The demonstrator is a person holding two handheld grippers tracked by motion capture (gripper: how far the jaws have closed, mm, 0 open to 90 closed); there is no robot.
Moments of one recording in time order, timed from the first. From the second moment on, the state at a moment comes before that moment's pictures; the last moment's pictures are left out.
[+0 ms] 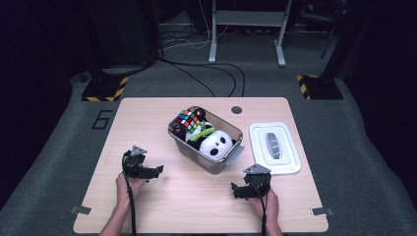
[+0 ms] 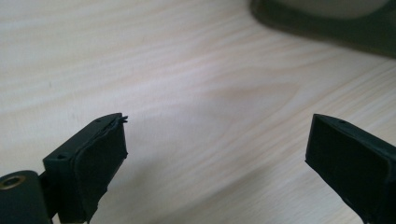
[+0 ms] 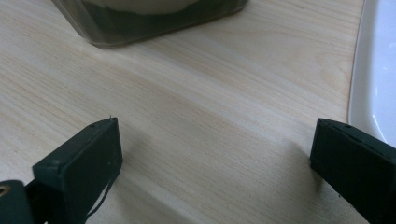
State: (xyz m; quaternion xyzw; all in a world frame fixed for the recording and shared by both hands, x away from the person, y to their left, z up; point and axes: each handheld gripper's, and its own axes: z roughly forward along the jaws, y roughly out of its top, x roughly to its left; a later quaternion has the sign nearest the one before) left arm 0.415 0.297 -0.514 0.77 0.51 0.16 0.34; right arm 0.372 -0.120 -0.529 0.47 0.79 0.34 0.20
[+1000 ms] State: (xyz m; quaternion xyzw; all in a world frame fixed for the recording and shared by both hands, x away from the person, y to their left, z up) left arm 0.404 0.288 -0.531 0.77 0.51 0.22 0.33; right arm 0.387 -0.144 -0.510 0.47 0.79 0.33 0.20
